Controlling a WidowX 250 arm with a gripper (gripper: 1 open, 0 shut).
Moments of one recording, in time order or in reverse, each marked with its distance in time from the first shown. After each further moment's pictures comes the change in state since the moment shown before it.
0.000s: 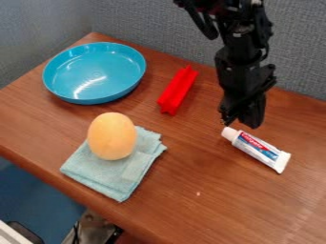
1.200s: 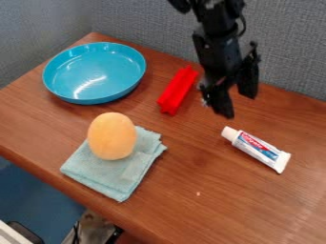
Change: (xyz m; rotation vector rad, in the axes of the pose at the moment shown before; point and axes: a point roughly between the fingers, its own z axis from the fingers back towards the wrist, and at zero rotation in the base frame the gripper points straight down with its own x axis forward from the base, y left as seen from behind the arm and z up) arm 0.008 0.008 0.030 -0.027 0.071 -0.024
